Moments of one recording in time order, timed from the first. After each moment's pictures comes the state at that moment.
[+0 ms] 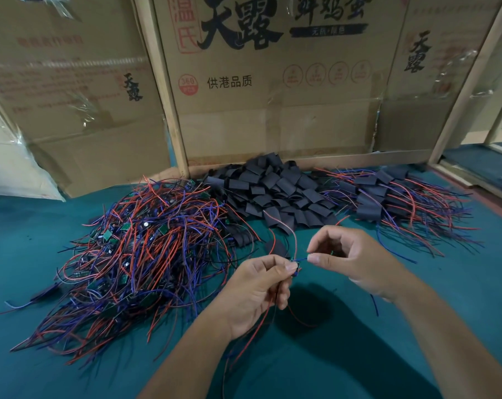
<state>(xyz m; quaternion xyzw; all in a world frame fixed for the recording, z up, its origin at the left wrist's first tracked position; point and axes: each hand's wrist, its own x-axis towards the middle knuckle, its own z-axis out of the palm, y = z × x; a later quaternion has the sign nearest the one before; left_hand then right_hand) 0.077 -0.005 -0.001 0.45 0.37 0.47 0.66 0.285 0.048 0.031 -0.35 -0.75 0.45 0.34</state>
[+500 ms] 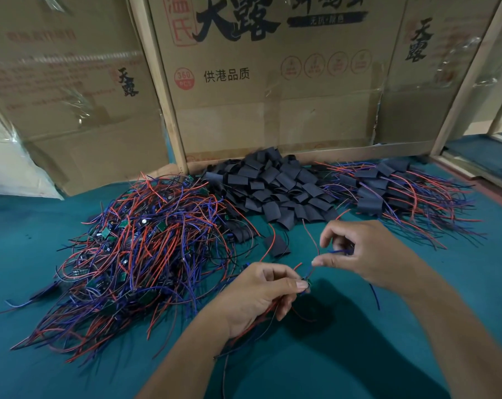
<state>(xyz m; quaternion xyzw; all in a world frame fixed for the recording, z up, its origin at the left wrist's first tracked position) 0.073 -0.010 -0.002 0.55 0.42 0.36 0.63 0.301 0.053 0.035 -0.39 -0.86 0.17 0.29</state>
